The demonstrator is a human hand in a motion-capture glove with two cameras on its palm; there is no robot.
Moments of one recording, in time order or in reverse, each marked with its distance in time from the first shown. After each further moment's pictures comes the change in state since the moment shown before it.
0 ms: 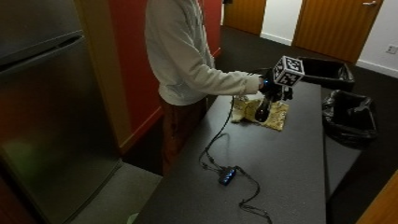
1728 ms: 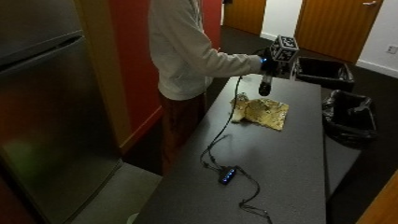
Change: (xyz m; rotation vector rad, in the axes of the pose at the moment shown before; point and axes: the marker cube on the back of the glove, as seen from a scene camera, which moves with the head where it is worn) arm -0.167 -0.004 0.007 0.022 -0.041 -0.170
